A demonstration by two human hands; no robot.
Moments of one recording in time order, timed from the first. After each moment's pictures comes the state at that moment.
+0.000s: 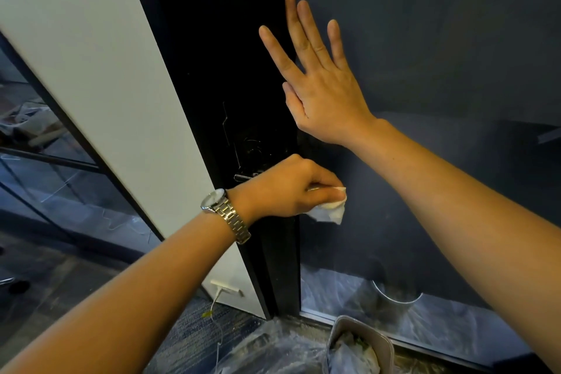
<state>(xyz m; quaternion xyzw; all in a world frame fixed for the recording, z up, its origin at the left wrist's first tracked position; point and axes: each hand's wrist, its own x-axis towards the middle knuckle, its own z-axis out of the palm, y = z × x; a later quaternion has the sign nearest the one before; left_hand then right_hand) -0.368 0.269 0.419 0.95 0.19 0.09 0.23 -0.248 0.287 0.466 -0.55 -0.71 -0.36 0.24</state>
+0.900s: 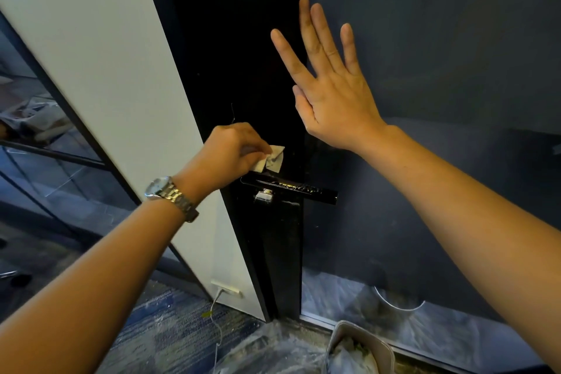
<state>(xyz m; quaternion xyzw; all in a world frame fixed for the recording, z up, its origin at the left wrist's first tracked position) -0.439 0.330 0.418 0.92 0.31 0.25 0.05 -0.249 0.286 0.467 -0.55 -0.72 -0.35 0.23</state>
